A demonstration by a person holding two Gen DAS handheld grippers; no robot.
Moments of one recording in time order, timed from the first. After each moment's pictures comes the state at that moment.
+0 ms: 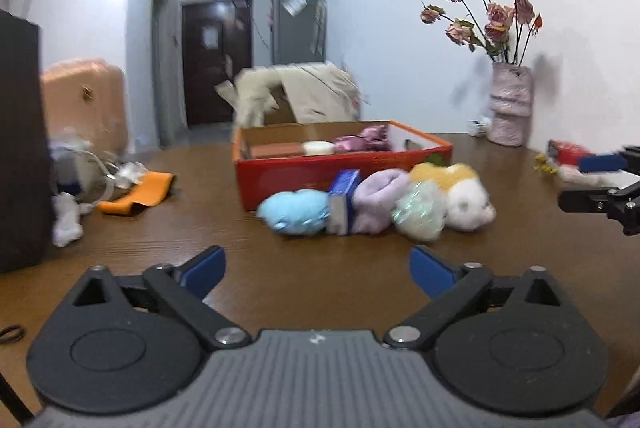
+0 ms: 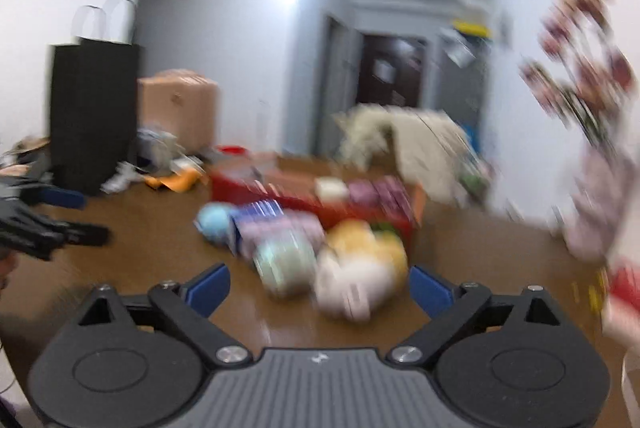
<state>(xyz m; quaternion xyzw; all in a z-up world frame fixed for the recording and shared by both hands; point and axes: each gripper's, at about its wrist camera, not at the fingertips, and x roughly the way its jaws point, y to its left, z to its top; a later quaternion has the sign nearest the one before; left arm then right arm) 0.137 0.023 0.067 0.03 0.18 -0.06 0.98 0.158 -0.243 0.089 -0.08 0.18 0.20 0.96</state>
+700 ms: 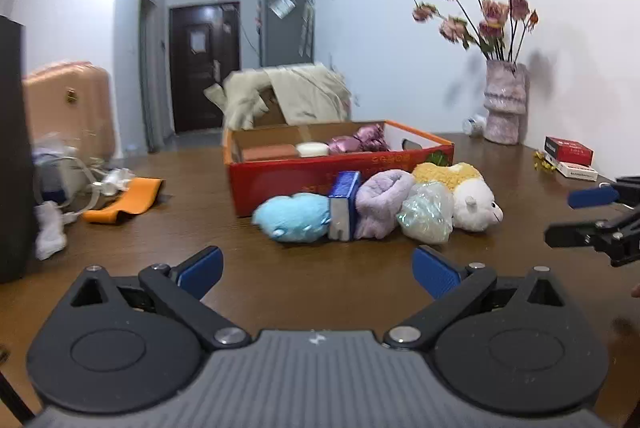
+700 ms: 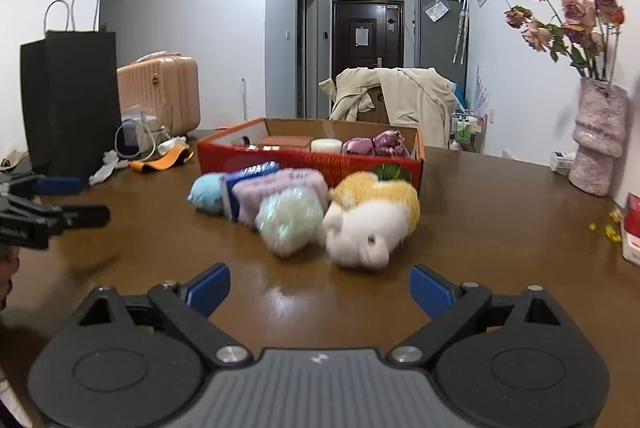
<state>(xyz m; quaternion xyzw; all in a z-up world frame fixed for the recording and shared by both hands) 0.181 0.032 0.069 0.02 0.20 -0.10 0.97 0.185 -0.227 0.067 -0.05 0.22 0.19 0.95</state>
